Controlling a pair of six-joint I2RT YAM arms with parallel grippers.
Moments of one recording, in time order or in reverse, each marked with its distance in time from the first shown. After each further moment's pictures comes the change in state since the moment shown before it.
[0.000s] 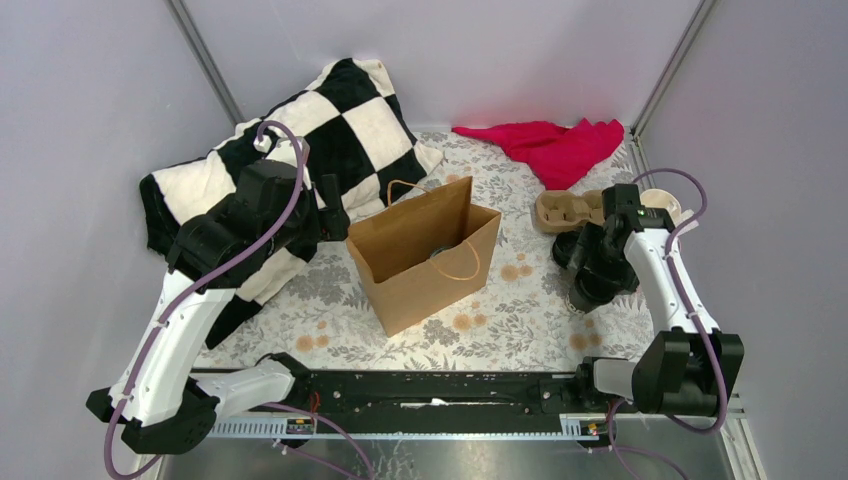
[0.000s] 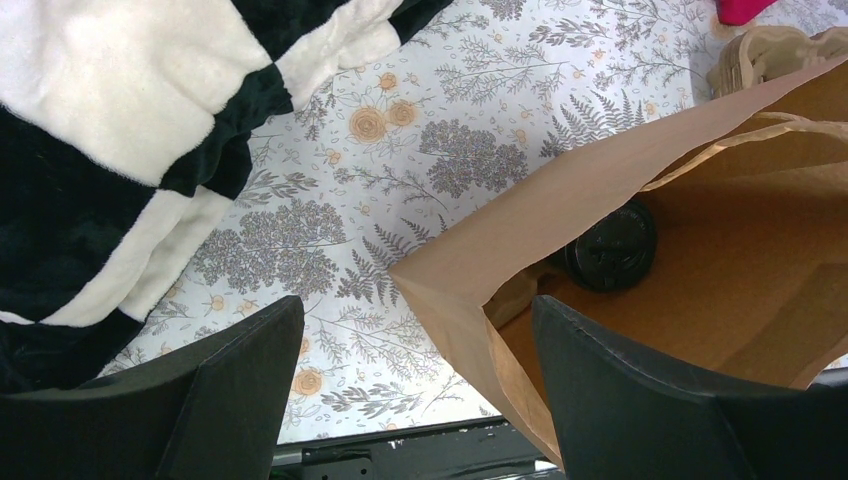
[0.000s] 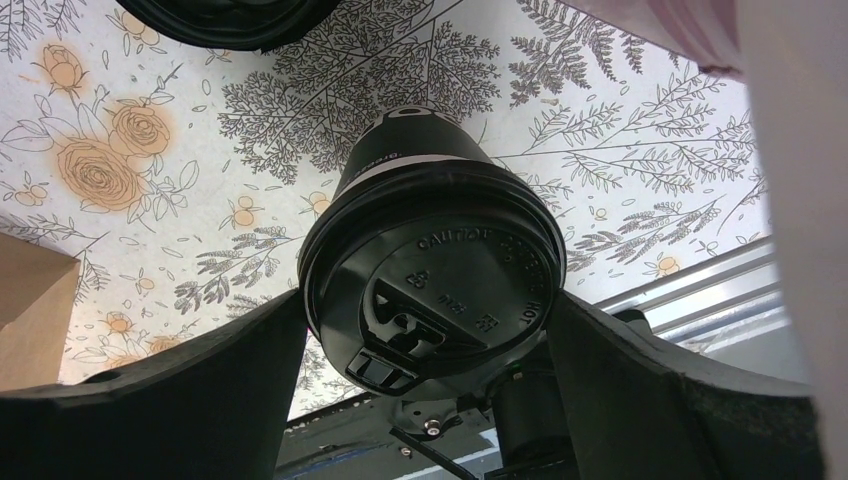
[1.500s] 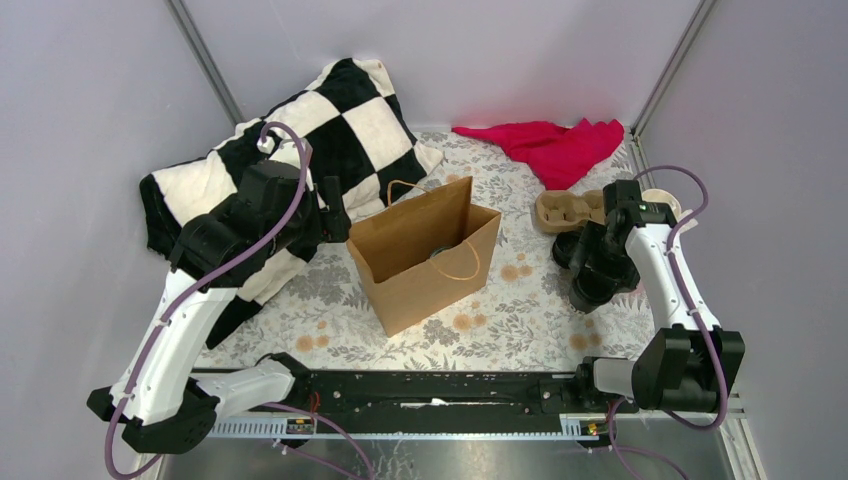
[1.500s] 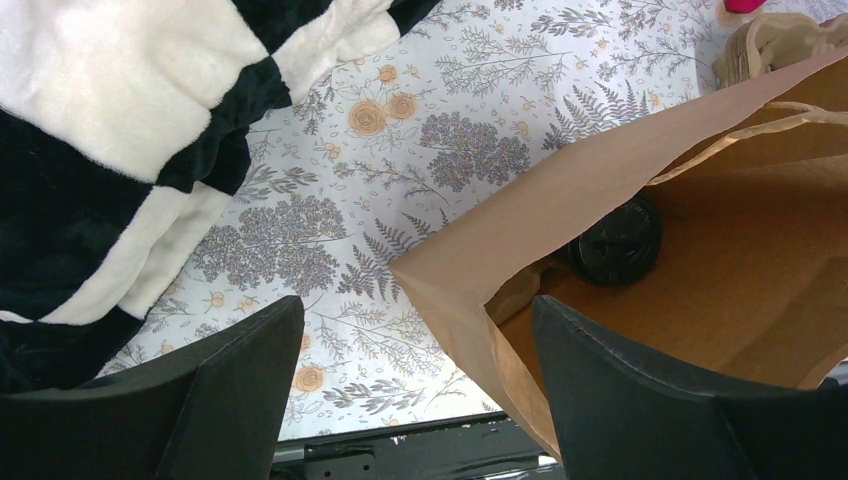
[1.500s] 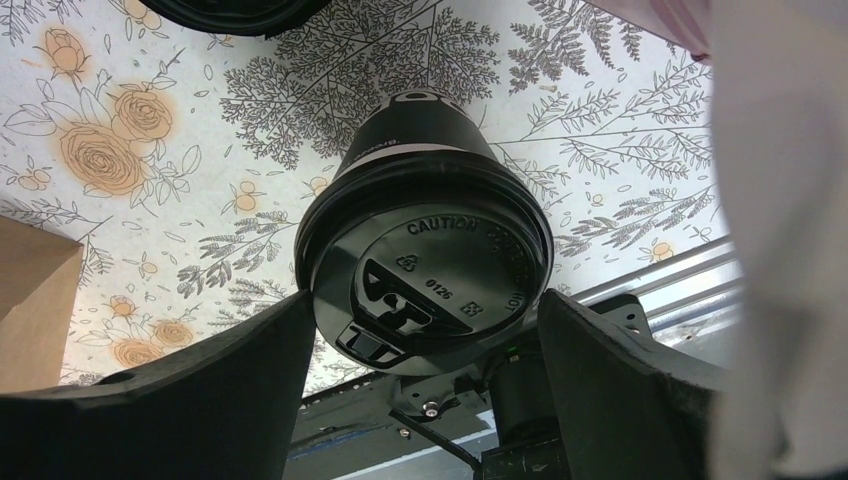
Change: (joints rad) left arm 0.000 0.001 -0.013 0.000 0.010 0.005; right arm 0.000 0.034 0.060 -0.065 -0.010 -0.007
